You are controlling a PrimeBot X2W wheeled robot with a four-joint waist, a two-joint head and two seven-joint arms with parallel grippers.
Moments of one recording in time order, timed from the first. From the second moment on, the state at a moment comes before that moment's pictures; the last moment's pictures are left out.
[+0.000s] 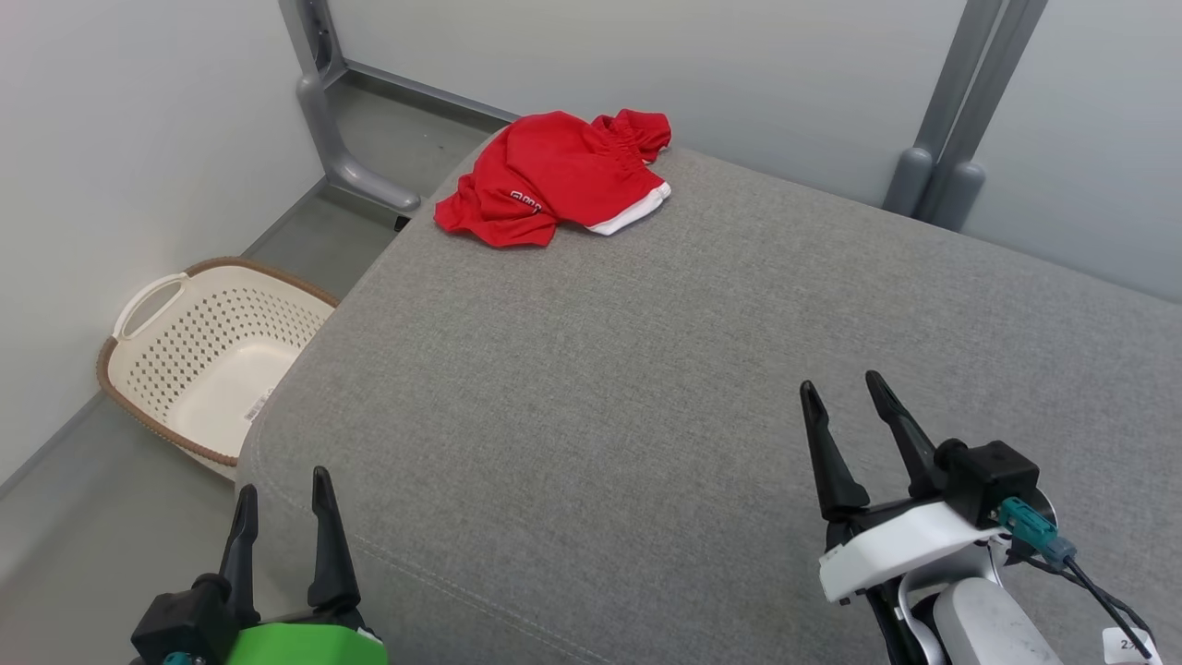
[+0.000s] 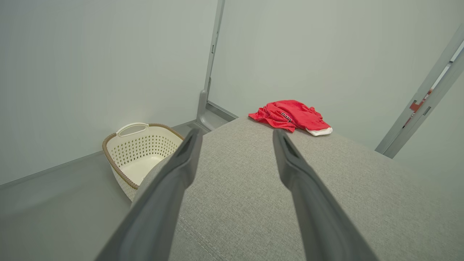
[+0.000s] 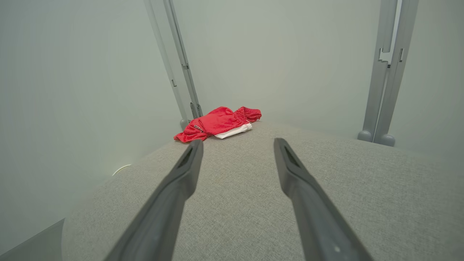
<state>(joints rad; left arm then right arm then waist) 0.08 0.05 -0.07 0.09 -0.36 0.05 -0.26 -0.12 -0.05 0.16 0.22 0.24 0.13 -0.26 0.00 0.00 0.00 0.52</state>
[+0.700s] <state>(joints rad) -0.26 0.17 -0.05 0.14 -0.33 -0.02 -0.23 -0.18 -0.05 0.10 0.08 0.16 0.13 -0.20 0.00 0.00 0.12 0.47</state>
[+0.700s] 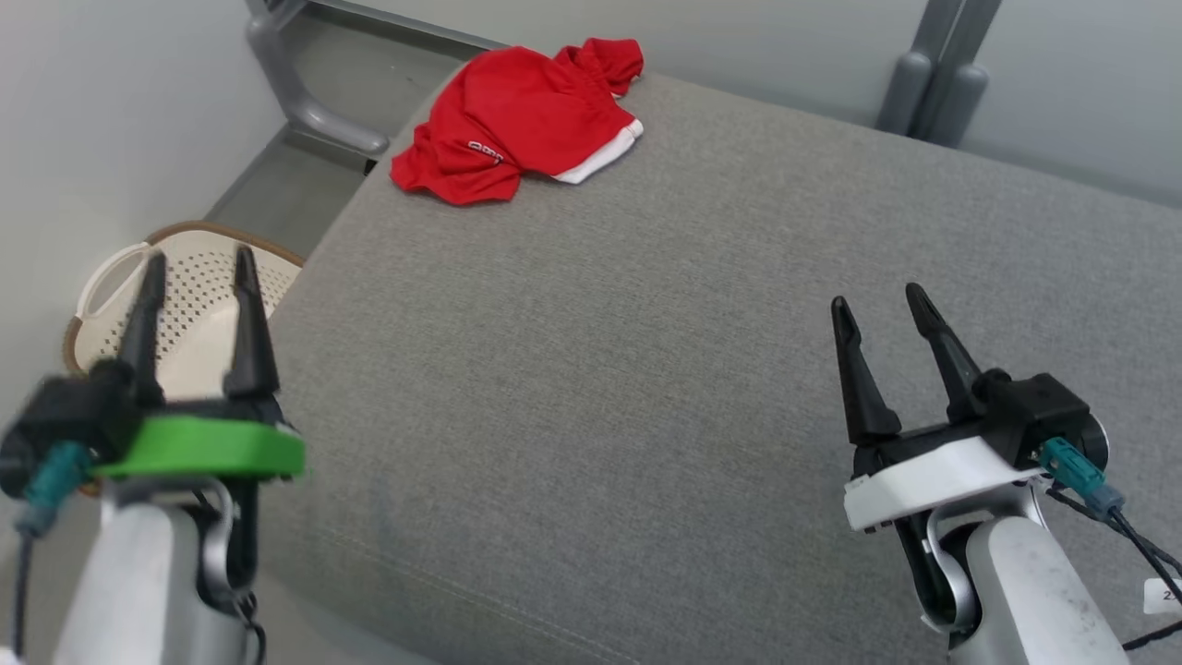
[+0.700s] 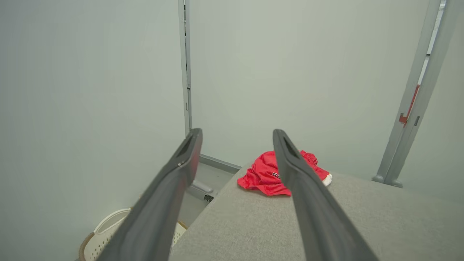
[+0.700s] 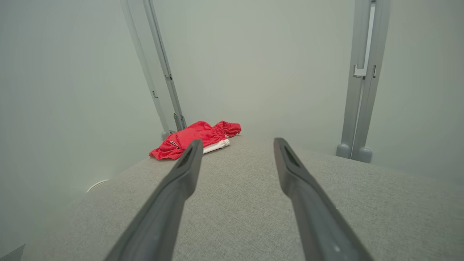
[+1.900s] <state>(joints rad) -1.11 0.50 -0.12 0.77 -0.48 -0.13 0.32 -0.33 -0.06 0.04 -0.28 0.03 0.13 -0.13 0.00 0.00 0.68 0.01</state>
